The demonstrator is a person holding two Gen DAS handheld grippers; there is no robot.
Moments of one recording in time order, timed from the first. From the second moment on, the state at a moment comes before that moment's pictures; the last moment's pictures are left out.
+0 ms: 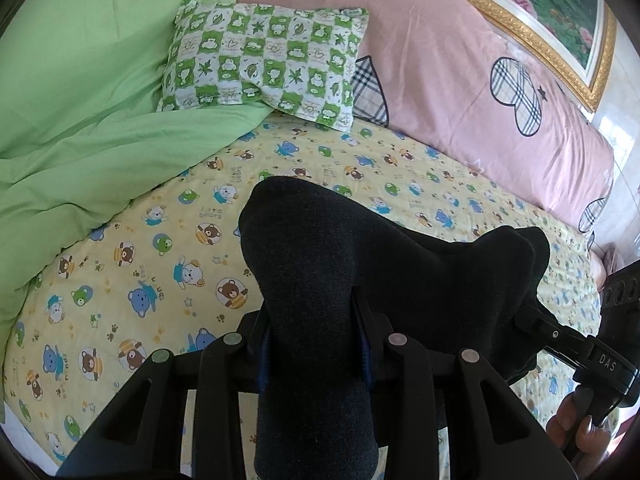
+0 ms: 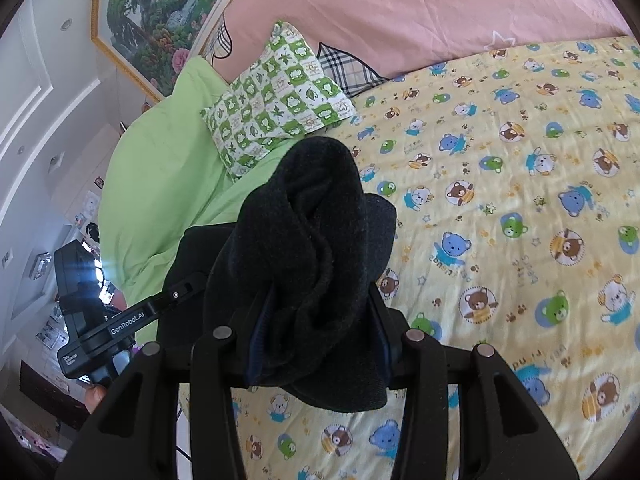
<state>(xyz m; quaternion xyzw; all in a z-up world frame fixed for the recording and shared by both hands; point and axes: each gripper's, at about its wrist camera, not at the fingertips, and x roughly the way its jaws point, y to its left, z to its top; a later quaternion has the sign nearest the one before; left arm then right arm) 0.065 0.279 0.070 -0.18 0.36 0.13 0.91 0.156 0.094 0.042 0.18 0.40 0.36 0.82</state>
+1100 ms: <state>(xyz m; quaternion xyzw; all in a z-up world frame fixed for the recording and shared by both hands) 0.096 0.309 0.020 -0.18 0.40 0.16 0.89 0.204 0.128 -0.005 0.14 0.46 0.32 0.82</state>
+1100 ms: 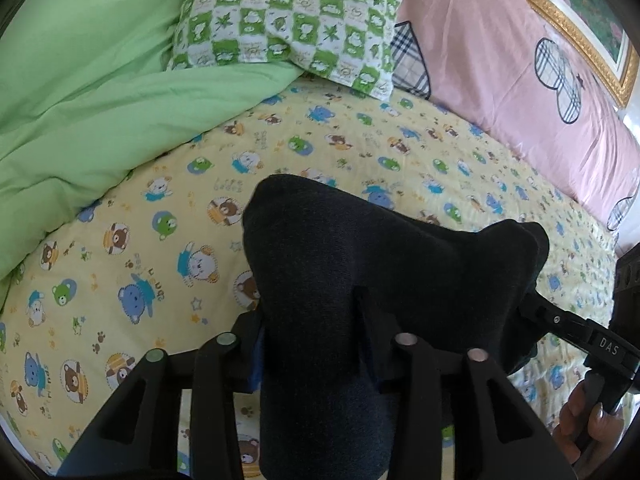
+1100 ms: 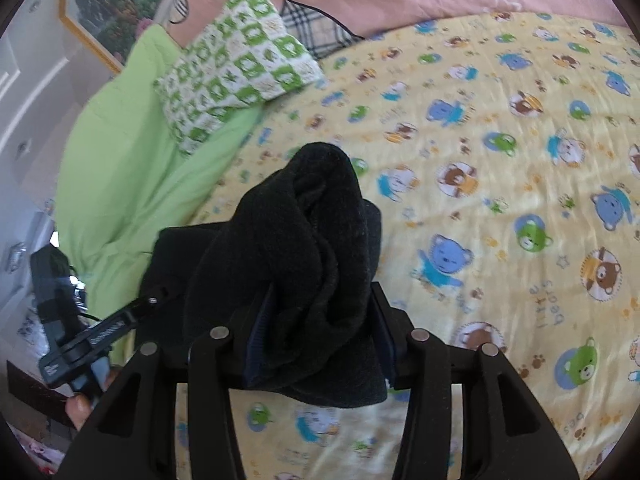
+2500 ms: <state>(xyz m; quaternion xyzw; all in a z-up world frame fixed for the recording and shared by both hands) 0.043 0.291 0.022 -0.09 0.39 0.23 0.89 0.146 0.147 0.025 0.00 0.36 0.31 0.88</state>
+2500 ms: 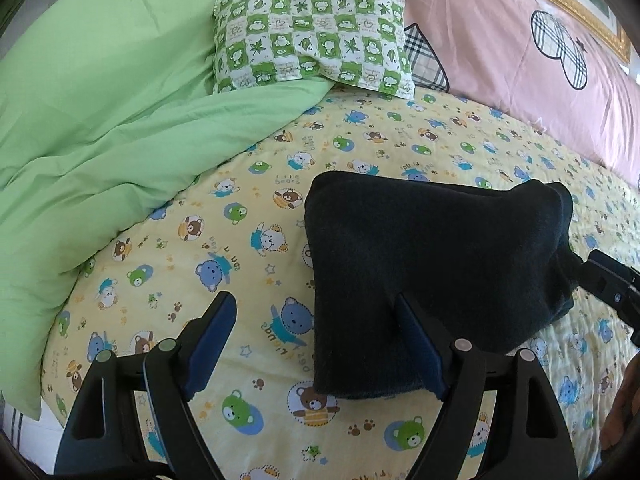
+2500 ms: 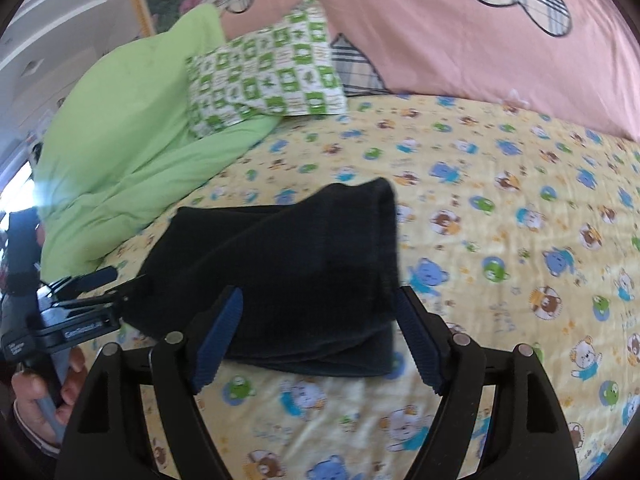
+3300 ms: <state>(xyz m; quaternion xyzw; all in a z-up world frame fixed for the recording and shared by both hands) 0.020 0.275 0.018 -0.06 0.37 0.23 0.90 0.119 0.177 0.010 -0.06 0.36 0.35 0.86</state>
